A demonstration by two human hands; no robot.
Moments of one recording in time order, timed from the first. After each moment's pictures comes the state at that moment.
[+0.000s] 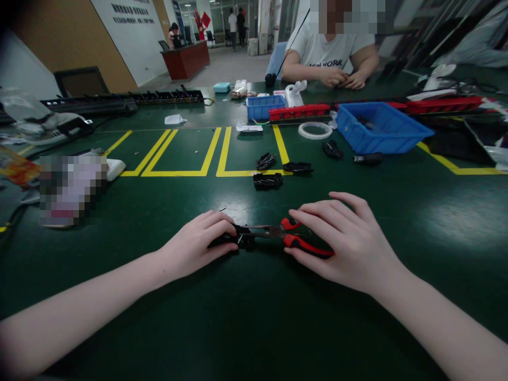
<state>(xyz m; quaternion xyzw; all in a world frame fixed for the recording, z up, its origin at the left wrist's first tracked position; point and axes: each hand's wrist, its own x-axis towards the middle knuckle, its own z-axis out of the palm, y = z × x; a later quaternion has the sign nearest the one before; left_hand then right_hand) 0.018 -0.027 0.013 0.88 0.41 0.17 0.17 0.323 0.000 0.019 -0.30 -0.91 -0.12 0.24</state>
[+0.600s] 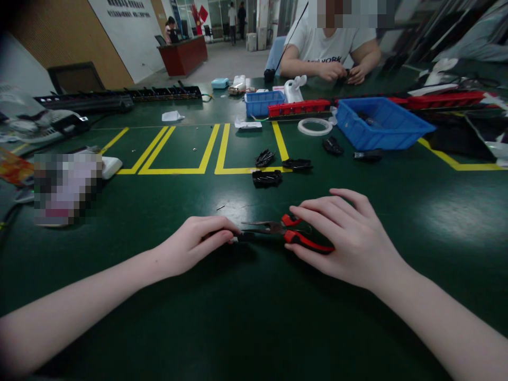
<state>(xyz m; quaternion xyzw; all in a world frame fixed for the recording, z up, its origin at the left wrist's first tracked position) 0.018 -0.023 0.021 0.81 0.40 0.21 0.38 0.322 0.001 0.020 -0.31 -0.91 -0.11 0.23</state>
